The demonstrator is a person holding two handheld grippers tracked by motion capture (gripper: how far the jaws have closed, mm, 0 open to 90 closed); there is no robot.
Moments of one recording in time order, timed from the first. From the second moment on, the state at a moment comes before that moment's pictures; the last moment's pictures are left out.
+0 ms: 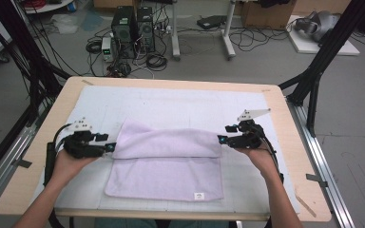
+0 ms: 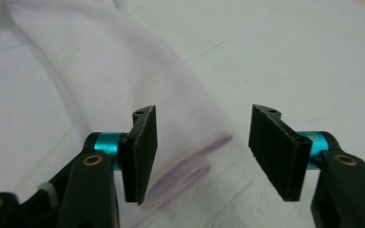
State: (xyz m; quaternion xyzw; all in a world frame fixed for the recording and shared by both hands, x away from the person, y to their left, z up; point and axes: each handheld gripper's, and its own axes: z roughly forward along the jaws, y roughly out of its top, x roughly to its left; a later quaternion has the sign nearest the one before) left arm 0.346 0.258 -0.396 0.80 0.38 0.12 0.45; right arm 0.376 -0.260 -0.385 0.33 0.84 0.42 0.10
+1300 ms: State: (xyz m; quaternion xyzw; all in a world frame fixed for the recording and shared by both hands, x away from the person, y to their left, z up) left arm 0.281 0.243 -0.406 0.84 0.31 0.08 0.43; right arm 0.304 -0.230 -0.395 0.20 0.89 0.41 0.04
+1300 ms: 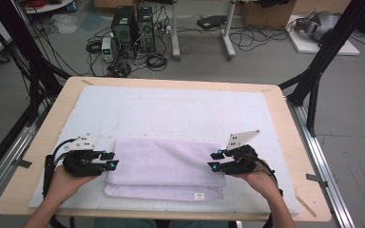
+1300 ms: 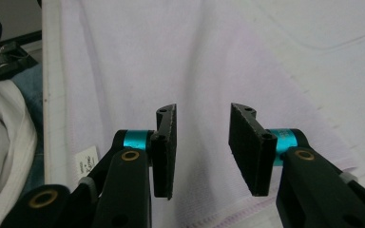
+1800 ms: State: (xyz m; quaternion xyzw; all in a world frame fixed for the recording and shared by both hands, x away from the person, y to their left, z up) left arm 0.272 0.236 -0.434 0.87 0.29 0.08 0.39; right arm 0.317 -0.238 -0.409 0.24 0.89 0.39 0.09
